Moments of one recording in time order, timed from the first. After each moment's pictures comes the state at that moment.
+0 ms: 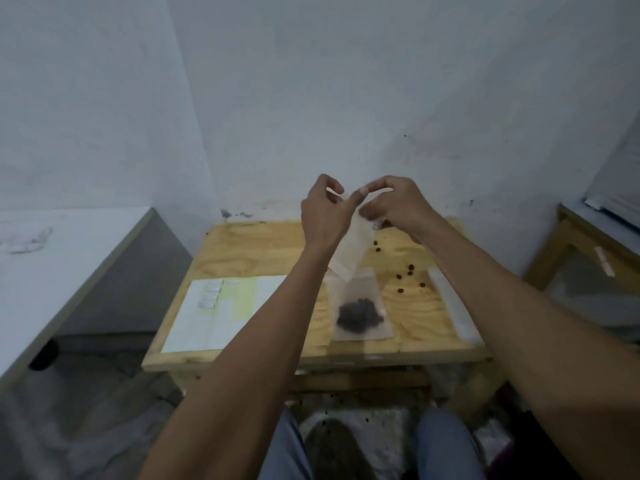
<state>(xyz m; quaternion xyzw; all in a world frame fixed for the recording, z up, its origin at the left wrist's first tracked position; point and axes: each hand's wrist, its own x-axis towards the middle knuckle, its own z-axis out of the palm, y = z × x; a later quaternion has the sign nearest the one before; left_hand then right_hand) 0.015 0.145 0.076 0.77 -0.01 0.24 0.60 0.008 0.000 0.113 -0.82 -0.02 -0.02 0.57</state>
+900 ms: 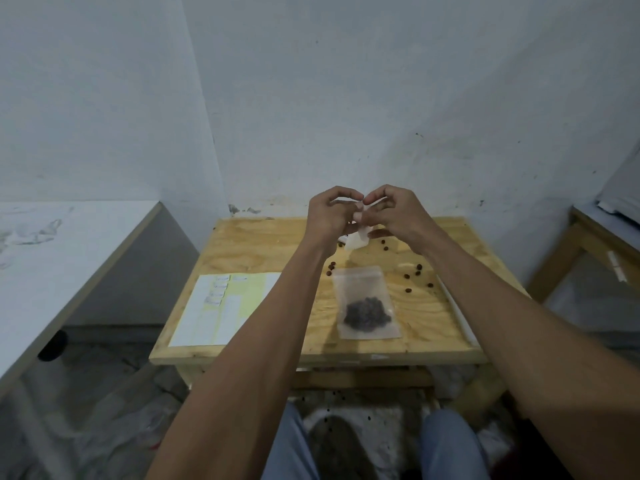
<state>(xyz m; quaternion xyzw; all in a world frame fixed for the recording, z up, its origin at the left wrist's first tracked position) 0.010 0.163 0.074 0.64 -0.03 0.03 0.76 0.004 0.012 0.093 -0.79 -0.05 0.00 0.60</state>
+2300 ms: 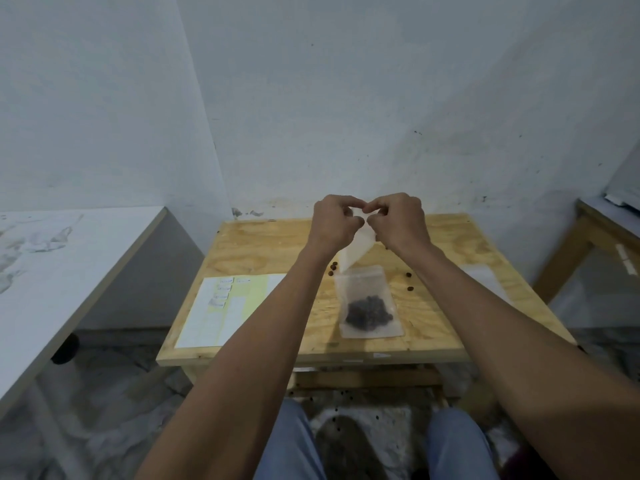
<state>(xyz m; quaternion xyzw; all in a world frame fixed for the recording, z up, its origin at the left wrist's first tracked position) 0.015 0.160 0.068 0.84 -0.08 0.11 0.52 0.002 0.024 0.077 -0.91 -0.02 -0.18 0.38</state>
